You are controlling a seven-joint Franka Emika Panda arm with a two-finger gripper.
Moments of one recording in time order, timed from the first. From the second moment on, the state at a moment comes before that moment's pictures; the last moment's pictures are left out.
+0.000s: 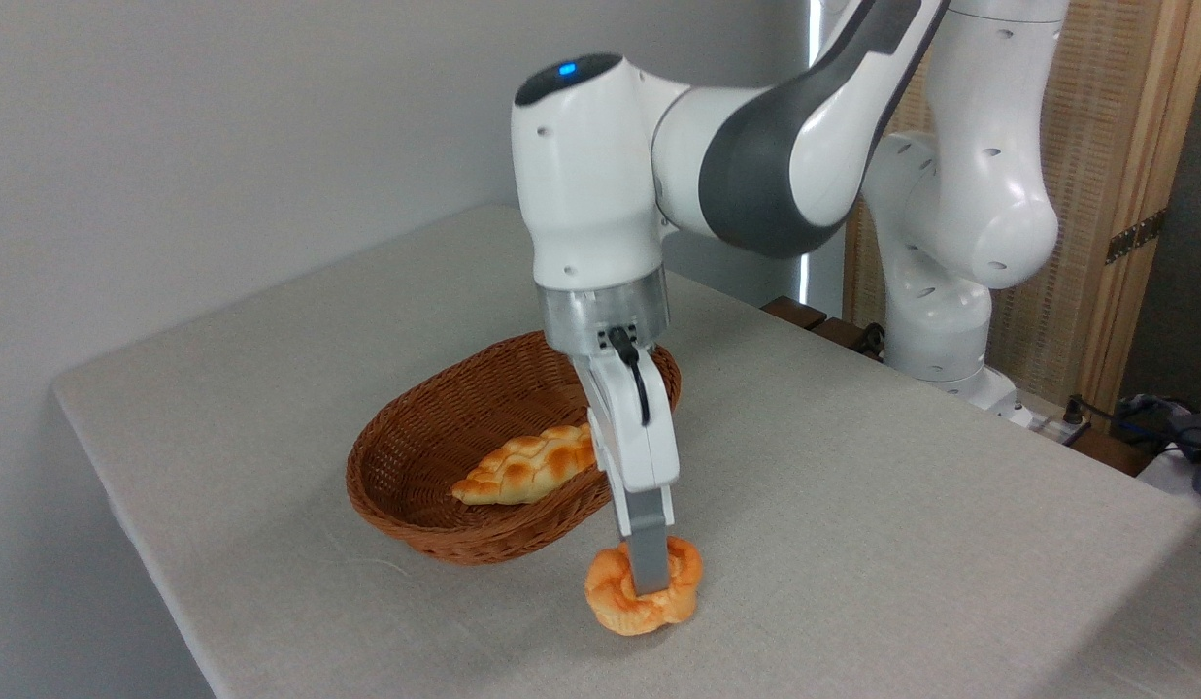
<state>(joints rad) -0.40 -0.17 0.49 -2.24 0.26 2.19 1.19</state>
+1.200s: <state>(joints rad) -0.41 -0.14 0.32 -1.99 -0.16 1.86 0.37</state>
